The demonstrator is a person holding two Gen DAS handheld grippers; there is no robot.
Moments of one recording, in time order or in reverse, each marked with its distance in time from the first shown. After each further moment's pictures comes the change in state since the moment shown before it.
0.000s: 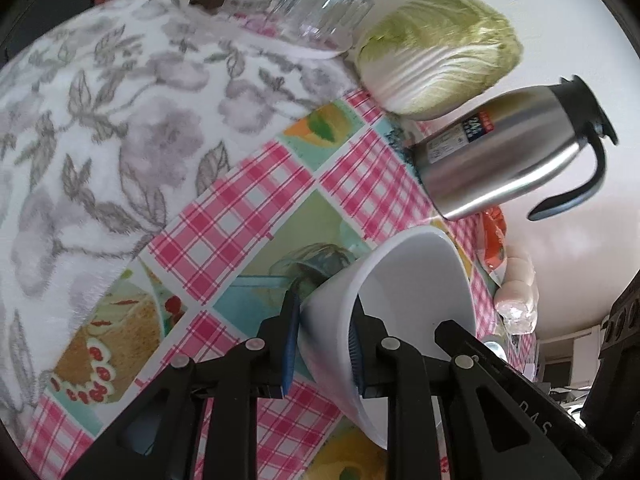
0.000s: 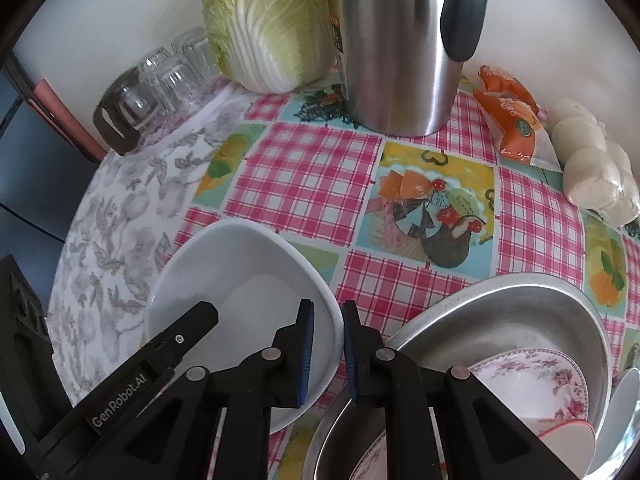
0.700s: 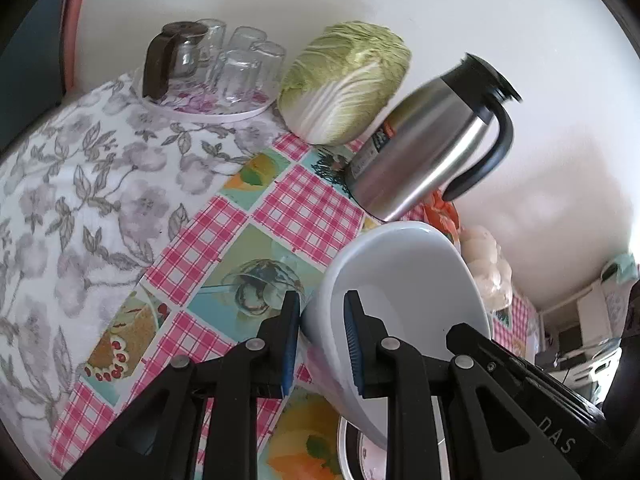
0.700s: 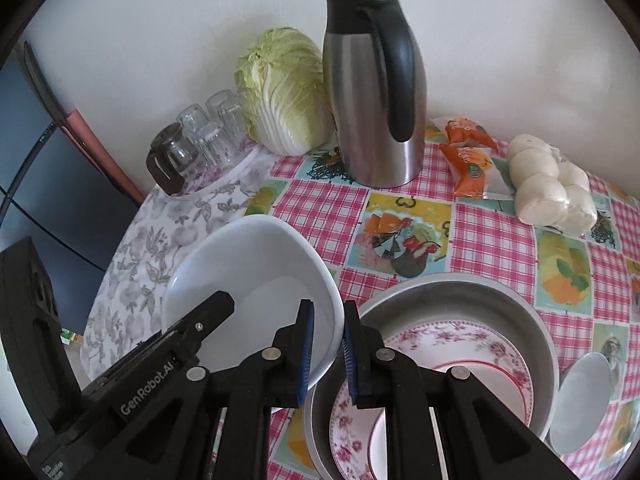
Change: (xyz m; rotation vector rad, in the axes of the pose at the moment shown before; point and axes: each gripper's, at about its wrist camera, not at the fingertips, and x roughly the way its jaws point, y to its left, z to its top) left arm -0.058 -0.072 -0.022 0.203 -0.109 0.014; right arm -0.100 -0.021 -0.023 0.009 -0.153 0.066
